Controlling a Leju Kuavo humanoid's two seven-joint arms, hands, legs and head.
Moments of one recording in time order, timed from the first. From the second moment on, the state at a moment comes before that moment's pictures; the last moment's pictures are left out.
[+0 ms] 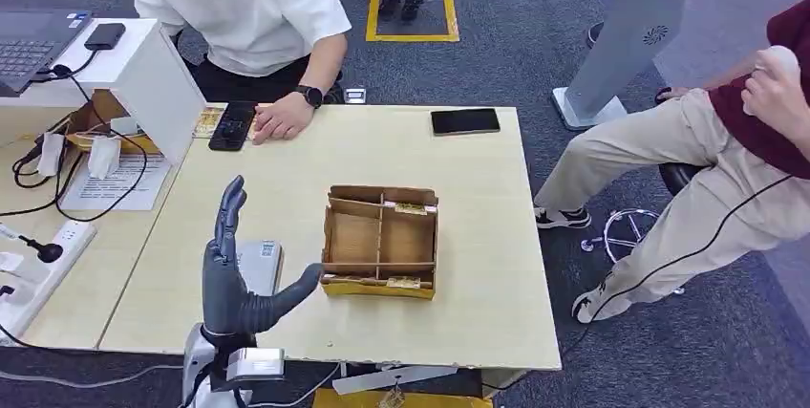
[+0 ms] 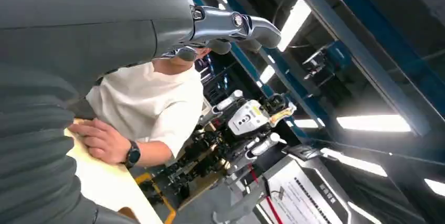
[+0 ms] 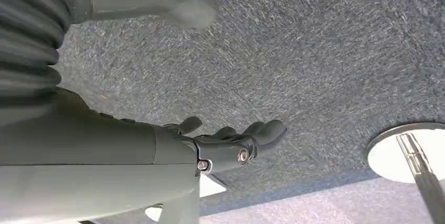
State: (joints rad) left arm -0.05 0.03 -0.52 -1.64 -0.52 0.61 -0.61; right arm -0.14 0.28 -1.55 -0.45 0.99 -0.69 -0.46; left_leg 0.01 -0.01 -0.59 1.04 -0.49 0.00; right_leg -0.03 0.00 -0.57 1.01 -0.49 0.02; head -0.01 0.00
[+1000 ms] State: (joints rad) left arm -0.06 0.05 -0.57 -1.56 -0.57 0.62 -0.60; right arm -0.14 0.27 -1.54 -0.43 0.96 -0.69 -0.46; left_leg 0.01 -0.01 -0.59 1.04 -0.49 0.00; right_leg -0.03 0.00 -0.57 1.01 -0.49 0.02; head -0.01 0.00
